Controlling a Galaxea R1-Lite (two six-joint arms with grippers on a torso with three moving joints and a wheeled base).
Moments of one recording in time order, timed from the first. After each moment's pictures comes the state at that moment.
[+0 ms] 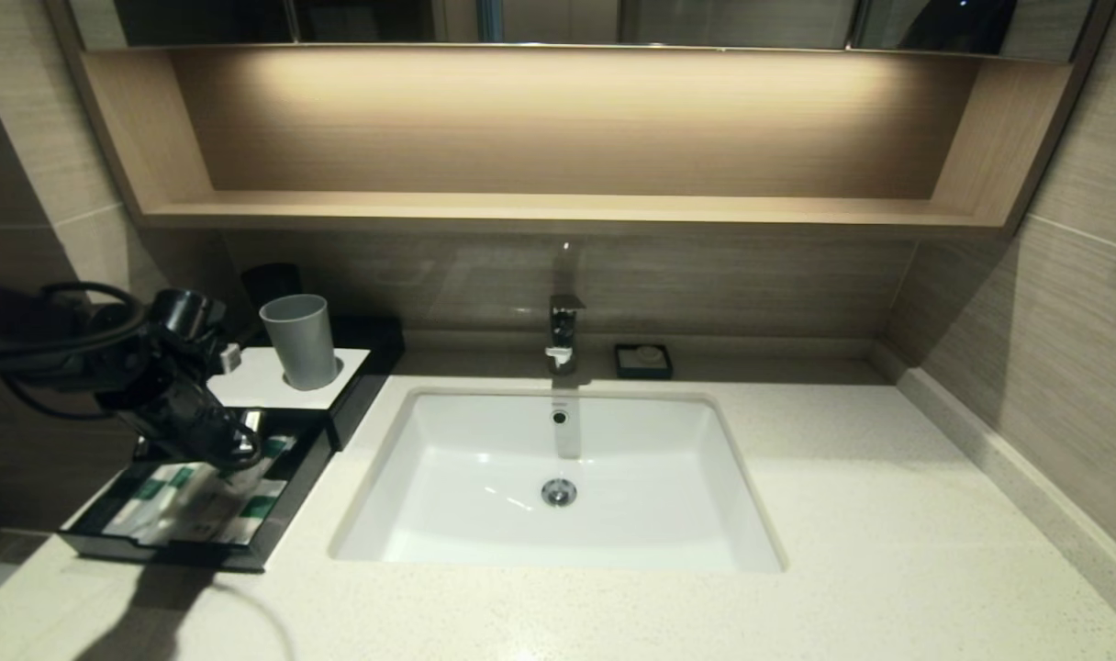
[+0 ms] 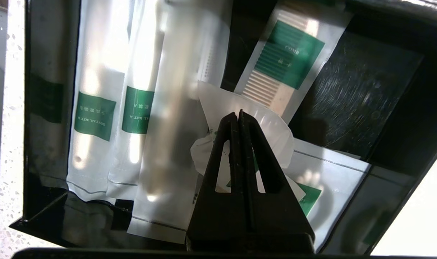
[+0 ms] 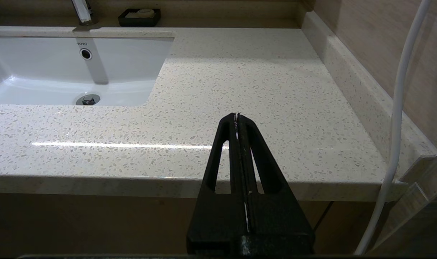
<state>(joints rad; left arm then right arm) 0.13 2.03 -1.33 0.37 0.11 -0.04 0.00 0.00 0.00 0.00 0.00 0.00</state>
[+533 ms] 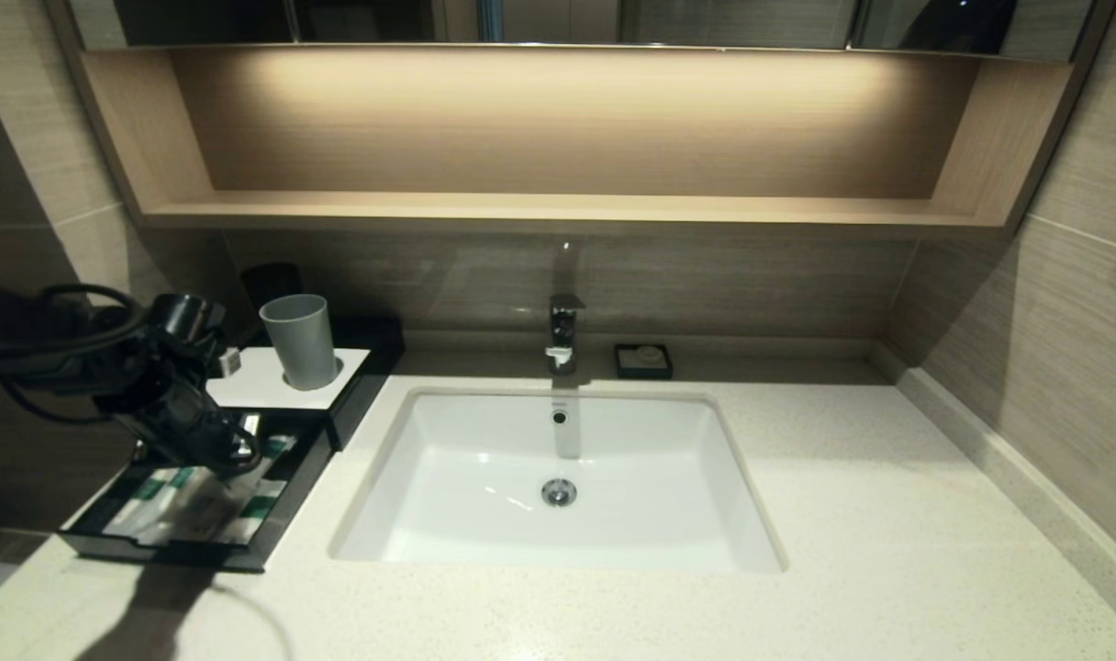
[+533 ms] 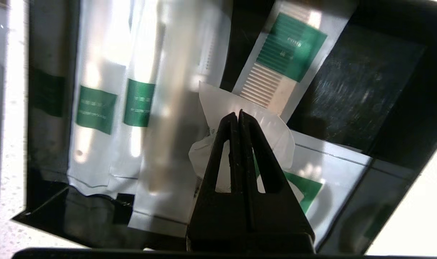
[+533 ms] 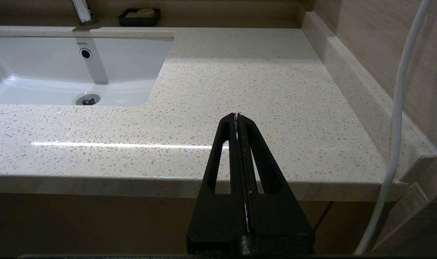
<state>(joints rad) 0.13 2.02 -1.31 0.37 0.11 -0.04 0.00 0.00 0.00 0.00 0.00 0.00</state>
